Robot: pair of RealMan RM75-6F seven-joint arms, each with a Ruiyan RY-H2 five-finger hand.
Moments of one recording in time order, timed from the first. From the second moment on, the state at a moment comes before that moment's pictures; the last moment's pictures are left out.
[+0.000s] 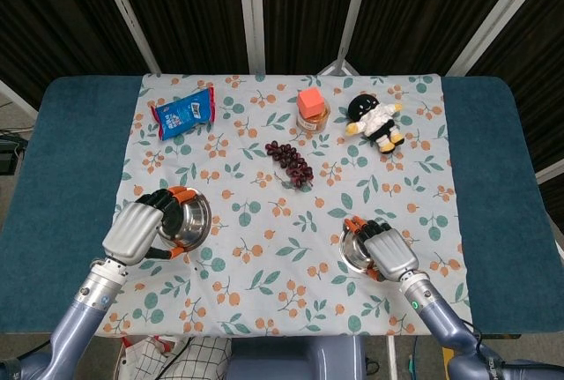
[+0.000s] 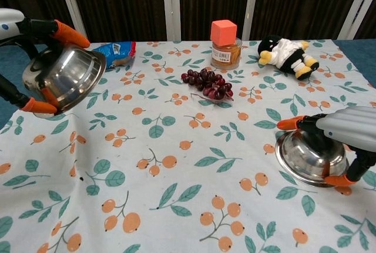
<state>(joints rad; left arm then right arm) -0.46 -1.28 -0.10 -1.93 1.36 1.23 0.39 0.52 -1.37 0.03 -1.66 -1.20 0.90 -0.54</state>
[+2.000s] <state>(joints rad) -0.54 -1.60 -0.09 -1.68 1.73 1.32 0.09 0.56 -1.18 0.30 -2.06 -1.07 0.70 1.03</state>
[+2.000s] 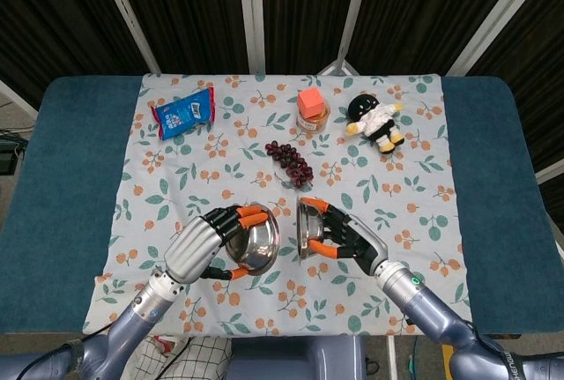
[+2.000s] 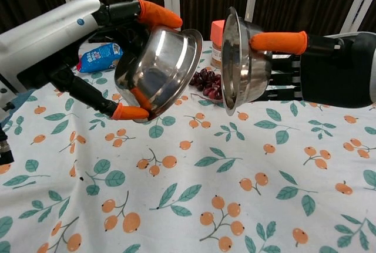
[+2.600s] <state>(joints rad) -0.56 -1.65 -0.08 -1.66 1.75 1.33 0.13 0.59 -1.26 0.29 -2.20 -0.92 0.74 0.84</state>
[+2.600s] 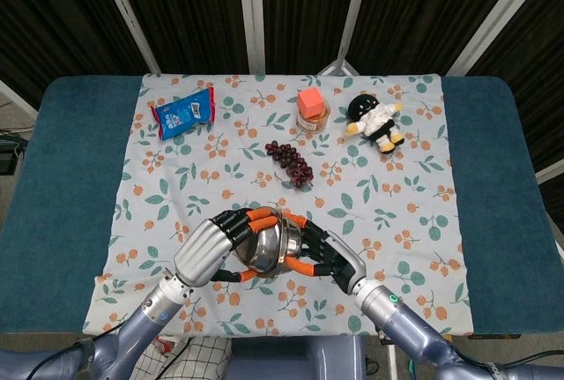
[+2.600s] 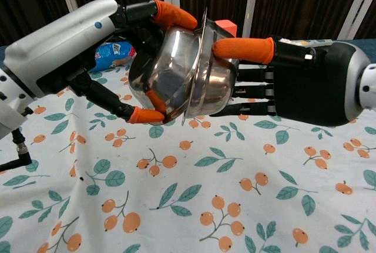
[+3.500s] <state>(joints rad) -0.54 -1.57 -0.06 -1.74 1.78 1.37 0.16 0.52 -1.18 0.38 -2.10 -0.92 0.65 0.91</state>
